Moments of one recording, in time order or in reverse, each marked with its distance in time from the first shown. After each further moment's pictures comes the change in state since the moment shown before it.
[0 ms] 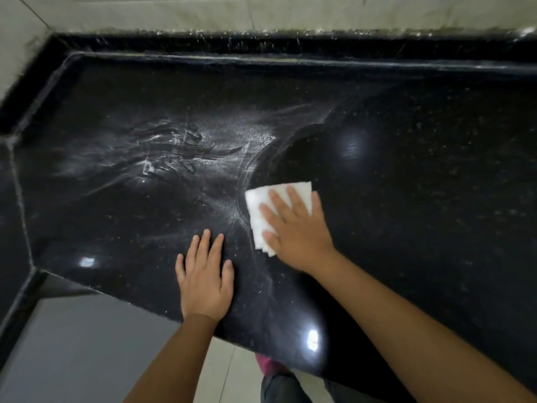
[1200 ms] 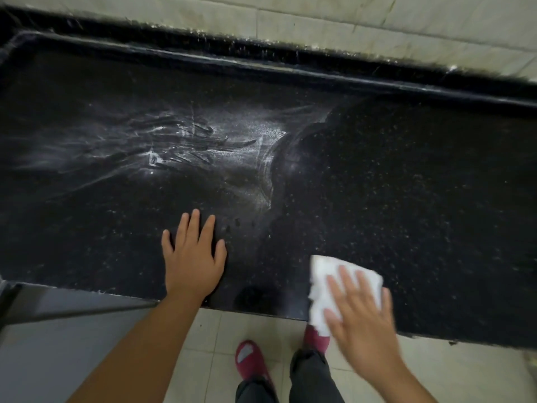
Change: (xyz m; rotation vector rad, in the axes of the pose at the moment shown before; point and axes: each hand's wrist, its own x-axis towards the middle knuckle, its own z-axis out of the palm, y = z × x) left_hand 0.038 -0.087 -0.027 0.037 -0.083 0.245; right_hand -0.159 -0.090 0.062 0.018 -0.033 0.531
